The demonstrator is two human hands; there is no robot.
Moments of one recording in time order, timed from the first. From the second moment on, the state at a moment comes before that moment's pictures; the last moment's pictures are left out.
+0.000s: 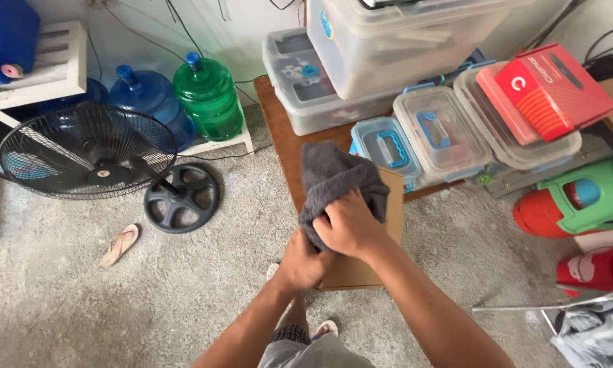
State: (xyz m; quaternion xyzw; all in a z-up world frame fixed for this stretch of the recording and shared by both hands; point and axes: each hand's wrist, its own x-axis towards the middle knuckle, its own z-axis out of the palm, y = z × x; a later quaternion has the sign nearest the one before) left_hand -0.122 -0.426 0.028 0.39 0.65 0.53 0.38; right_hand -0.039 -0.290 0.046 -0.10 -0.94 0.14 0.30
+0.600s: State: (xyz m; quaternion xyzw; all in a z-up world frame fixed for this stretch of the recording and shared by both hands) left_hand -0.081 -0.479 0.028 0.42 0.67 0.53 0.30; right_hand -0.006 -0.330 0.084 -0.07 -0.92 0.16 0.36
